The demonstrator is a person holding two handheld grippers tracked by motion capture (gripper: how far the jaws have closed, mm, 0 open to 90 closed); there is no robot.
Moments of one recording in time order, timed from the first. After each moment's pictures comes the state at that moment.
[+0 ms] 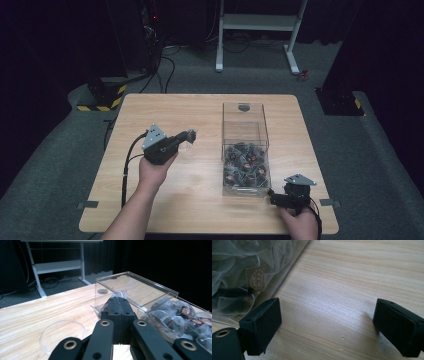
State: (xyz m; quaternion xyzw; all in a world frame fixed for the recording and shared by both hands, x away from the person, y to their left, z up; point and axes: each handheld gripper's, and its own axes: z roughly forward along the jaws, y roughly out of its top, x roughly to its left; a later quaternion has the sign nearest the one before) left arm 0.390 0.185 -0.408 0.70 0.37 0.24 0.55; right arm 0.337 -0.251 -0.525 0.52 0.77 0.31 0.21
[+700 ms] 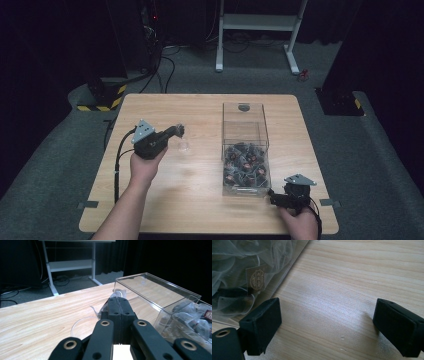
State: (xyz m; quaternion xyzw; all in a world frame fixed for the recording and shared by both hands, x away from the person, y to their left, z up) left arm 0.404 0.212 -0.411 0.69 0.40 0.26 0.54; right arm 0.337 -0.251 -0.525 0.52 0.77 0.31 0.21
